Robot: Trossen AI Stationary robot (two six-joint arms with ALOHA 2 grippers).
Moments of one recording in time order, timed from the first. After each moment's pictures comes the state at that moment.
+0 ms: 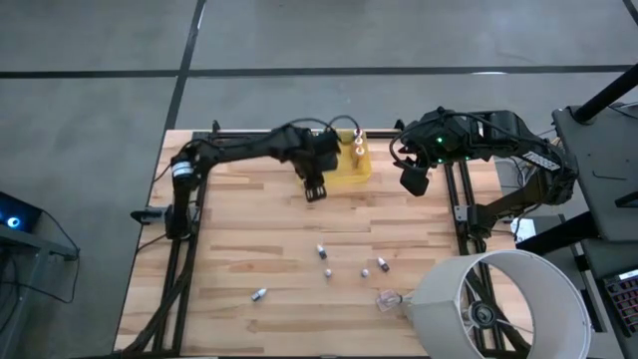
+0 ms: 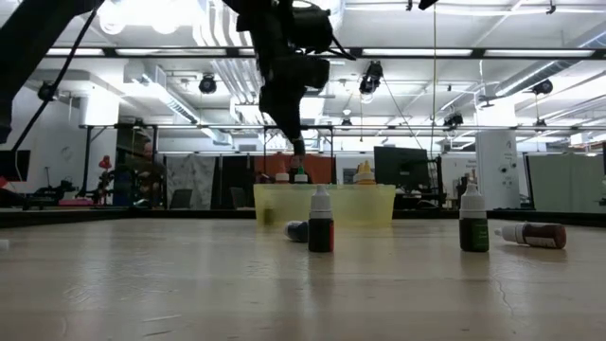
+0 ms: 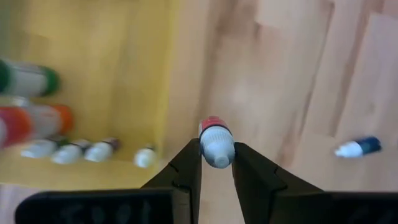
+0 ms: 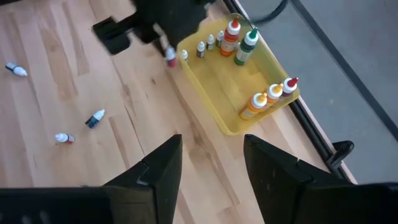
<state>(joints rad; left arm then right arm) 0.29 1.94 1.83 -1.10 0.04 0.06 -0.14 1.34 1.82 -1.38 0.21 0.23</state>
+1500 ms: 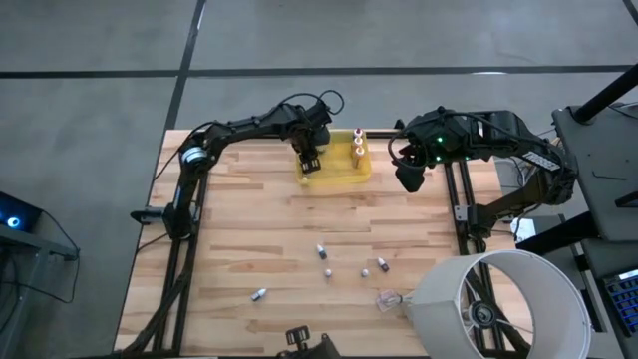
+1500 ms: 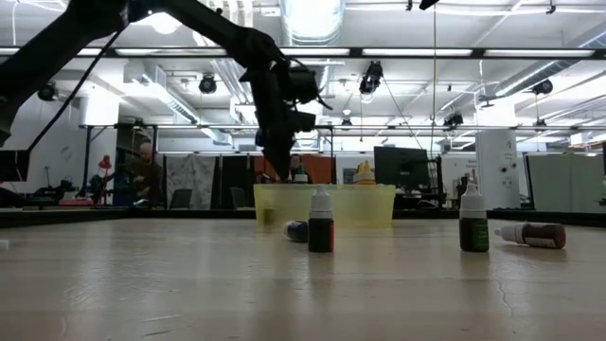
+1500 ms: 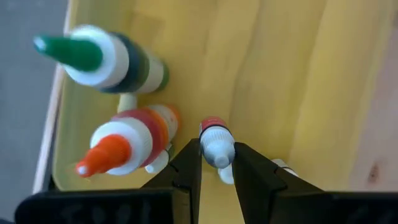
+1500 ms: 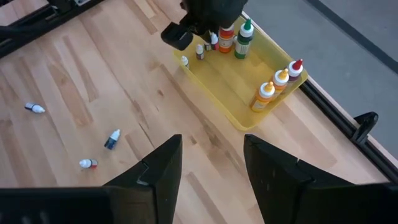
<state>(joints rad) 0.54 2.07 1.83 -0.99 0.00 0.27 -0.14 1.34 1.82 -1.37 0.21 0.45</state>
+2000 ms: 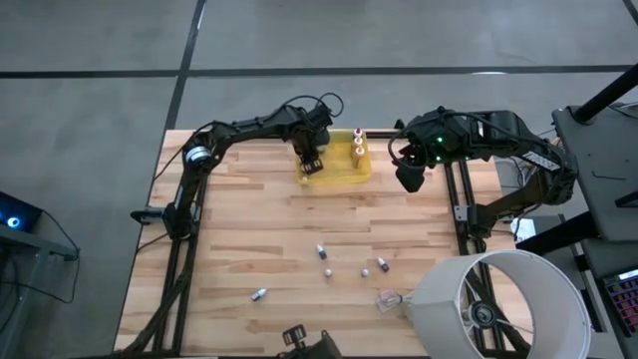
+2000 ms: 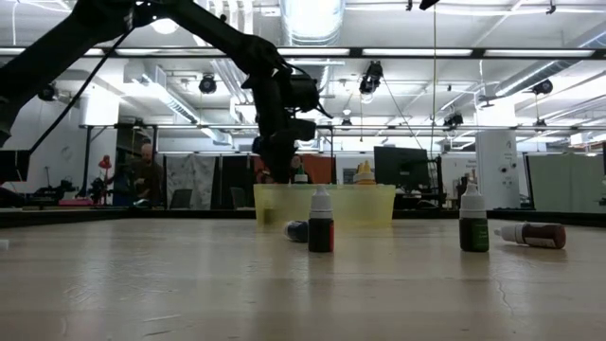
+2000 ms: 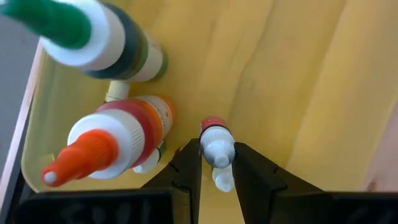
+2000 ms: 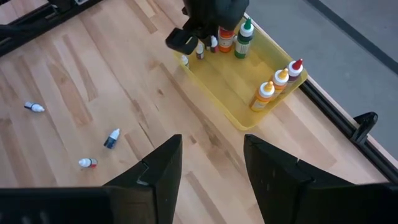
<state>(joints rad) 0.54 2.10 1.83 -0.98 0.01 0.17 -0.14 1.34 1.82 -1.37 0.21 0.44</state>
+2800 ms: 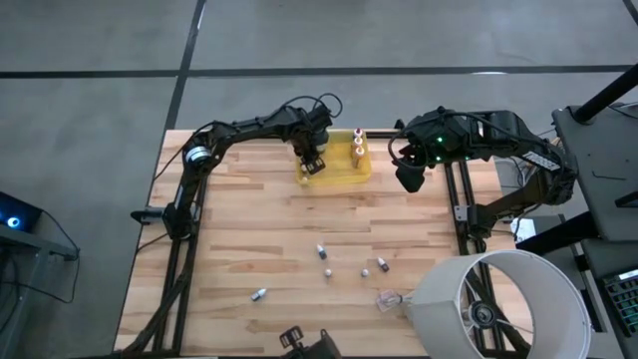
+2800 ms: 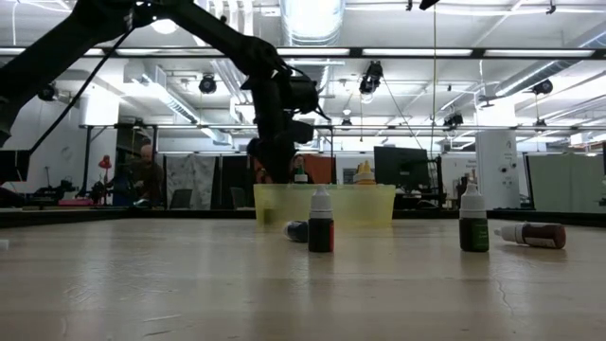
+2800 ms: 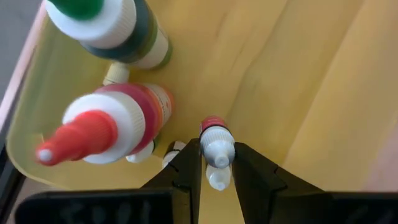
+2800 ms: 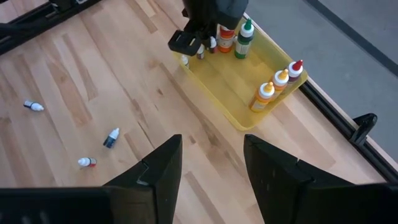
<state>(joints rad) 0.54 2.10 1.82 -0.99 0.01 0.05 -0.14 1.34 1.82 -1.37 0.21 0.43</state>
